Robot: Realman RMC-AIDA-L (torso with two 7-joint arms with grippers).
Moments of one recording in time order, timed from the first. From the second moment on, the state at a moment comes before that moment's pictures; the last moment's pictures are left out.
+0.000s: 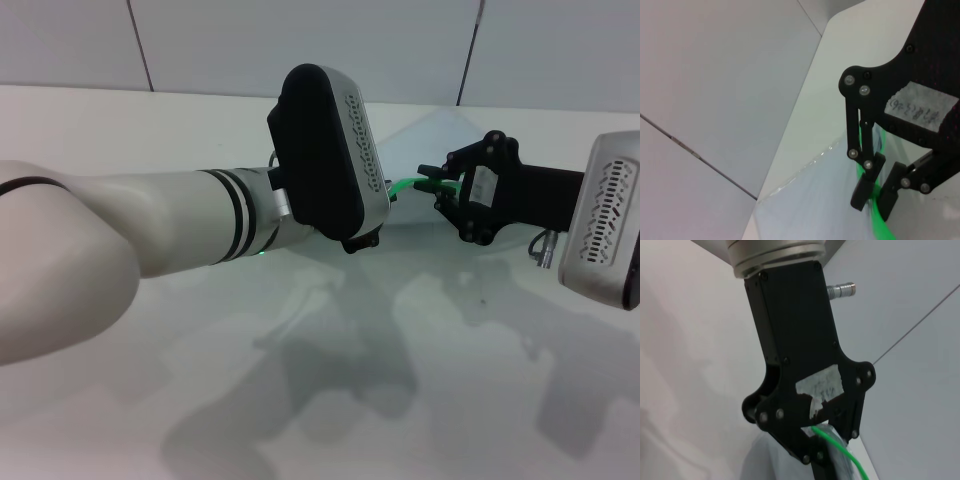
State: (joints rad) left arm -0.45 -1.97 2.07 1.41 2.60 0.48 -2.36; right arm 0.41 2.04 -1.54 -1.06 -1.64 -0.83 0.95
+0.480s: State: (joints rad) left arm -0.43 -1.96 2.07 1.41 2.60 0.48 -2.36; right arm 0.40 2.03 -1.53 -1.04 -1.64 -0.83 0.95
